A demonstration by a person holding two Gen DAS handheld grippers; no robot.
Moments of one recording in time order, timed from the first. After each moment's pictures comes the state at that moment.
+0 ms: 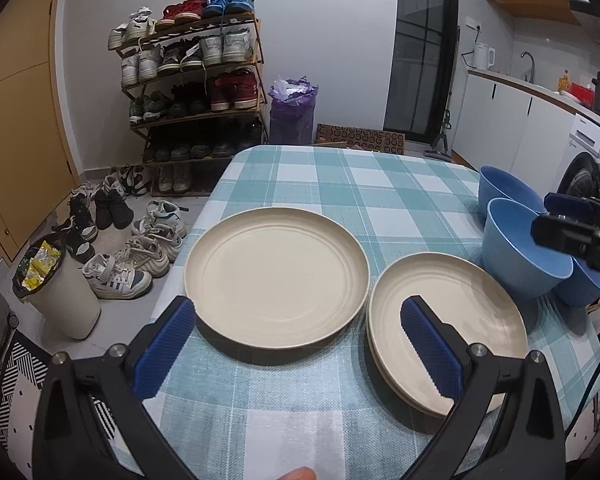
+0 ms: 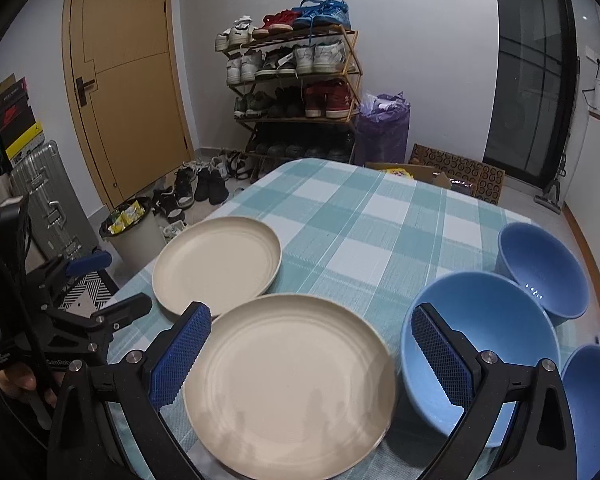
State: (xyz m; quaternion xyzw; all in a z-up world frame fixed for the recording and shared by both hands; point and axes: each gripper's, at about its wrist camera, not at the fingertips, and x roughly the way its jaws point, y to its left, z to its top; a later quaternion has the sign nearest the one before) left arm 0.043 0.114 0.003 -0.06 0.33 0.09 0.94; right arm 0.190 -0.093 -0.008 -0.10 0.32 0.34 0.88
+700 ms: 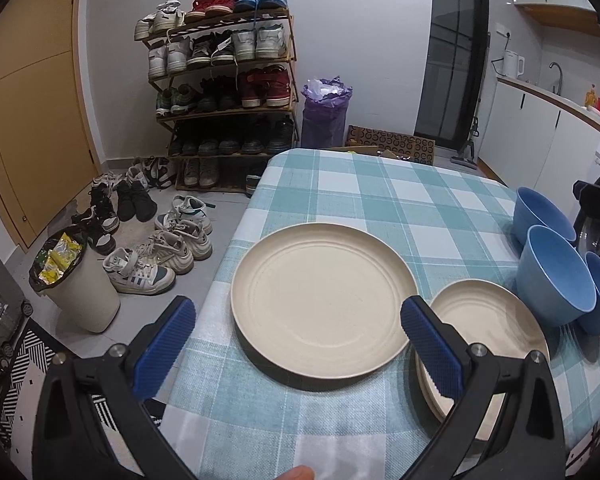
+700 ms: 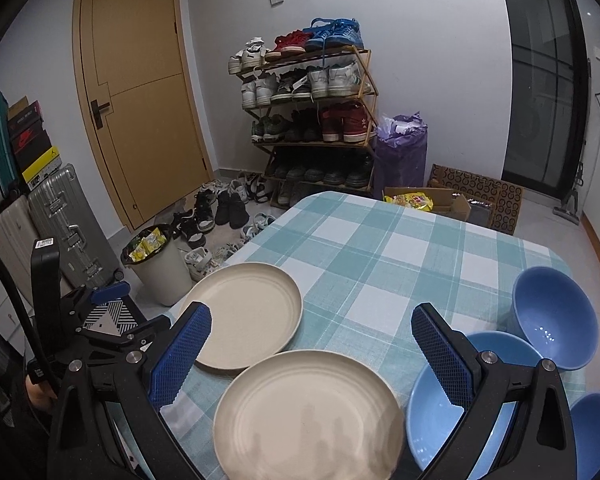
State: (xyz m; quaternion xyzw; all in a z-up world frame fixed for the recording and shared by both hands) left arm 0.062 0.155 0.011 -0.08 0.34 0.13 0.93; right arm 0.214 -0.075 0.039 -0.07 0.30 0.38 0.87
